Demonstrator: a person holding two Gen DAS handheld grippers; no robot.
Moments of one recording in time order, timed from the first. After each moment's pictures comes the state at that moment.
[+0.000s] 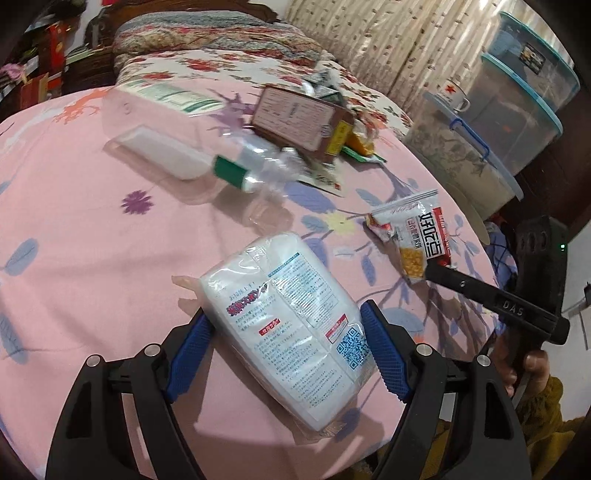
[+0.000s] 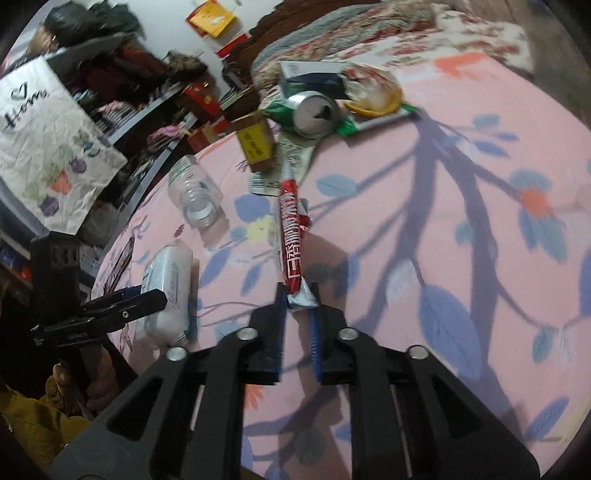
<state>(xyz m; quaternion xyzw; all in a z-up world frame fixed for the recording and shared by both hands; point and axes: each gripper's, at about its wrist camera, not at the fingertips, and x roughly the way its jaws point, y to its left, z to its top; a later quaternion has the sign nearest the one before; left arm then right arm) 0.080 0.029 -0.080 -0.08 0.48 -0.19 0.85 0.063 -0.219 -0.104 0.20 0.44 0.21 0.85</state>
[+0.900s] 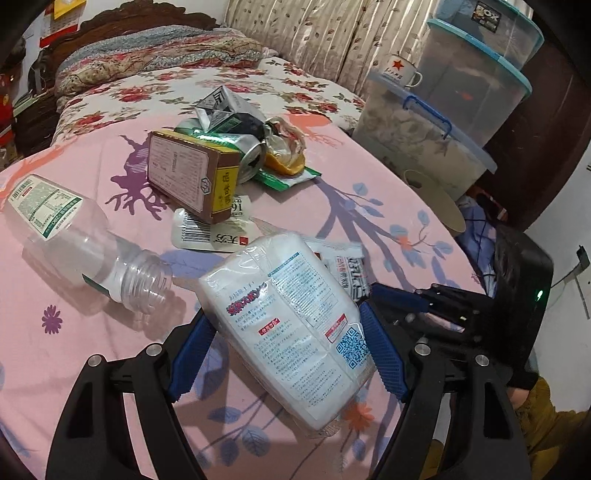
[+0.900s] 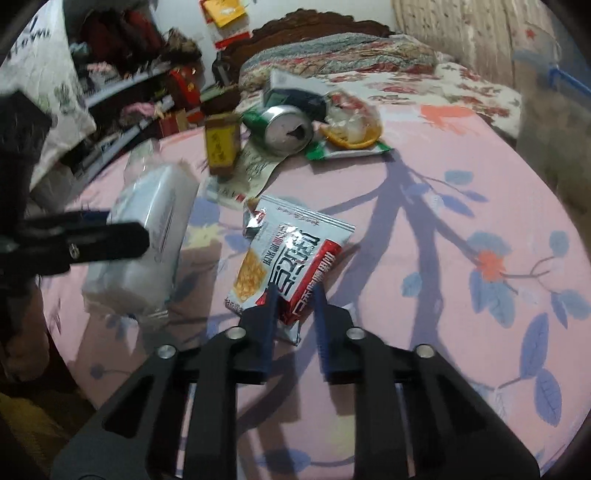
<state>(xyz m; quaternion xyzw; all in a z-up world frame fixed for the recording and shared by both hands) 0.127 -0.056 -0.053 -0.02 0.46 -0.26 0.85 0.072 -0.224 -0.099 0.07 0.40 0.14 0.90</state>
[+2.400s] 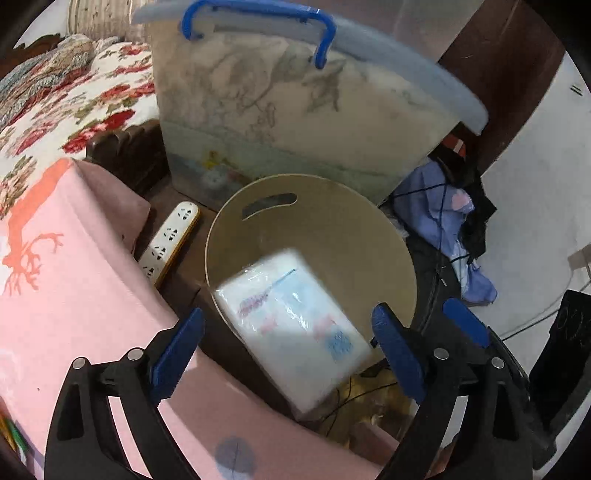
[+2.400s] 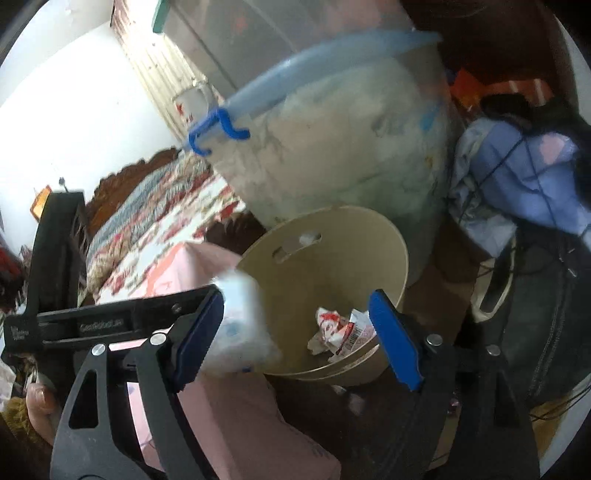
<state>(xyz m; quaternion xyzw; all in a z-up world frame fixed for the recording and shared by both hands) 0.268 -0.489 -0.074 0.11 0.48 -0.43 0.75 0.045 -0.574 -0.088 0.31 0.23 -0.19 0.90</state>
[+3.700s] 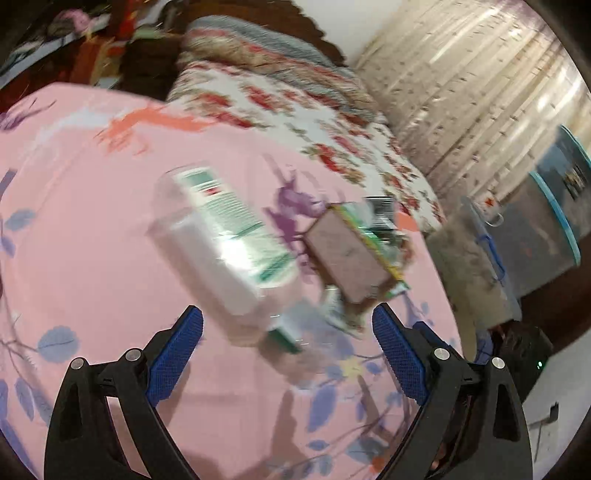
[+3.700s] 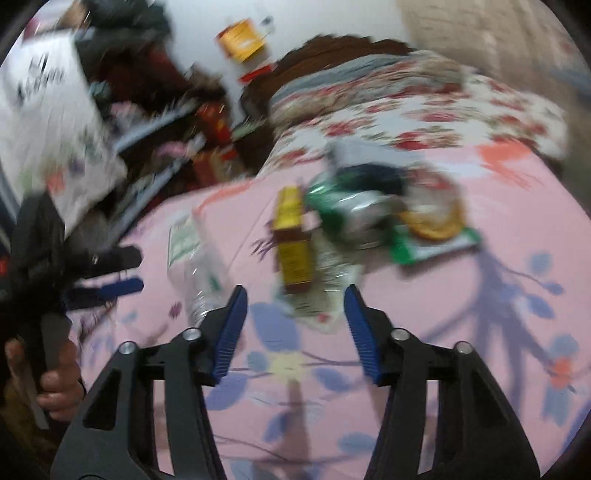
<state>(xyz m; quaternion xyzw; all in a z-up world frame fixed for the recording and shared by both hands) 0.161 0.089 -0.031 -0.23 0.44 -0.10 0.86 0.146 -0.141 -0.060 0.11 0.36 0.21 0.90</state>
